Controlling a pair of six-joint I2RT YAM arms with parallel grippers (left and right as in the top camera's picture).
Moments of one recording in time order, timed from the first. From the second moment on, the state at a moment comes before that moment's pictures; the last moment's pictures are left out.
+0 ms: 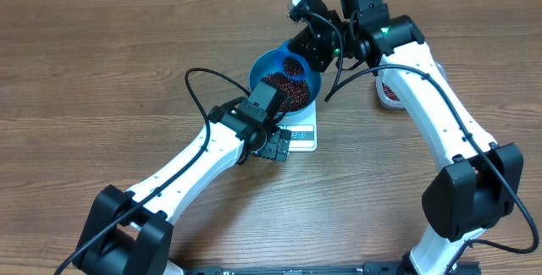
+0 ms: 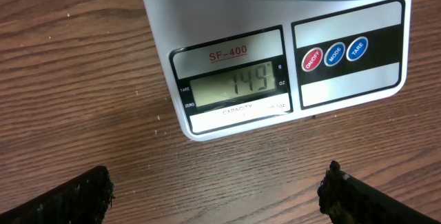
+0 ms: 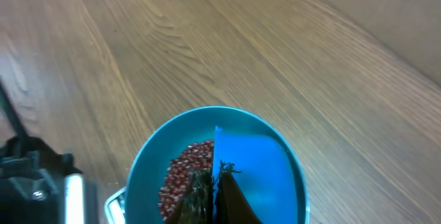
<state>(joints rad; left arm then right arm) -0.59 1.65 1.12 -0.76 -0.04 -0.36 0.33 1.89 1.75 -0.73 -0.54 -0.42</state>
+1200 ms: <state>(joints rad) -0.59 1.65 1.12 -0.76 -0.04 -0.36 0.33 1.89 1.75 -0.71 -0.52 -0.37</state>
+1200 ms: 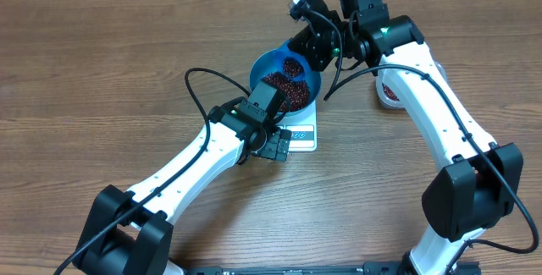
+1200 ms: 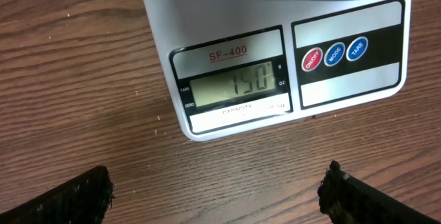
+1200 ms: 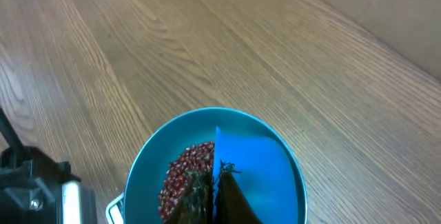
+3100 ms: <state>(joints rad) -0.59 1.65 1.12 -0.76 -0.04 -0.36 0.33 1.89 1.75 -0.66 -0.54 -0.13</state>
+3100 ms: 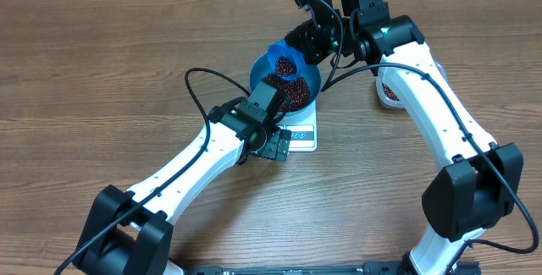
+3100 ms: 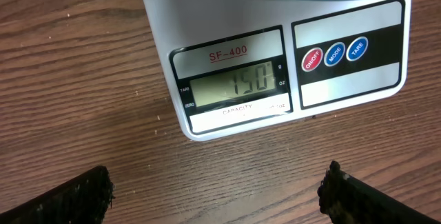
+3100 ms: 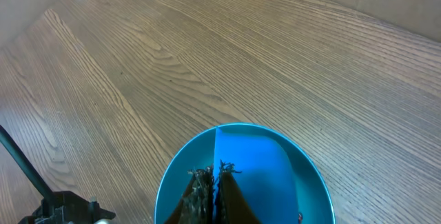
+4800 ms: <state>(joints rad) -0.59 1.65 1.12 -0.76 -0.04 -0.36 -0.12 1.89 1.87 -1.11 -0.39 0.23</state>
